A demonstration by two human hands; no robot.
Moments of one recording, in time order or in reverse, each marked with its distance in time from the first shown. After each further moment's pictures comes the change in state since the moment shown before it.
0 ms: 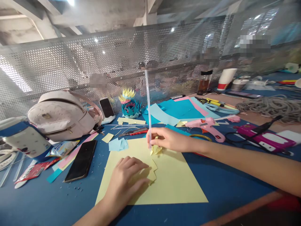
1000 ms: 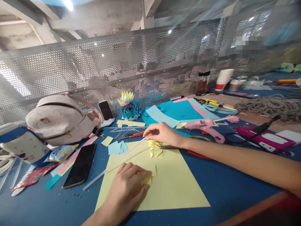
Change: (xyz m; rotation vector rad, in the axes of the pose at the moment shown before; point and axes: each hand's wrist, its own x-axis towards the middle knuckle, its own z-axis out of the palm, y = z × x) left_hand -0.001 0.004 0.000 0.053 -0.095 0.064; right_hand 0.026 0.035 -0.006 -0.077 0.296 -0.046
